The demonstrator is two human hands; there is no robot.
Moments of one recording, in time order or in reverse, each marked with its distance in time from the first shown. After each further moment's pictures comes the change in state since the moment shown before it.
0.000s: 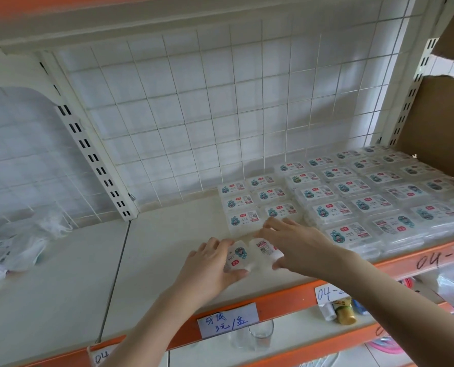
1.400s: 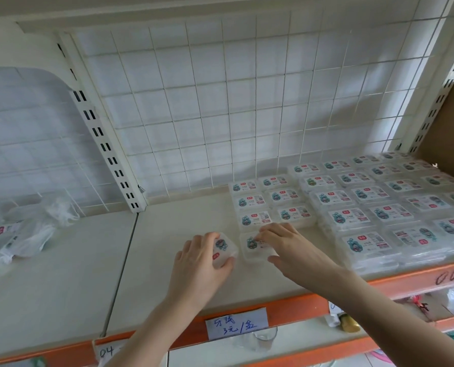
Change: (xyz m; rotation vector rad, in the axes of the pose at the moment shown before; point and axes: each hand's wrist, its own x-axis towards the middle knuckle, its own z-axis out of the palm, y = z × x) left_hand -0.014 -0.021 0.011 -0.194 0.390 -0.152; right_hand 0.023 -0.007 0.037 0.180 0.147 -0.045
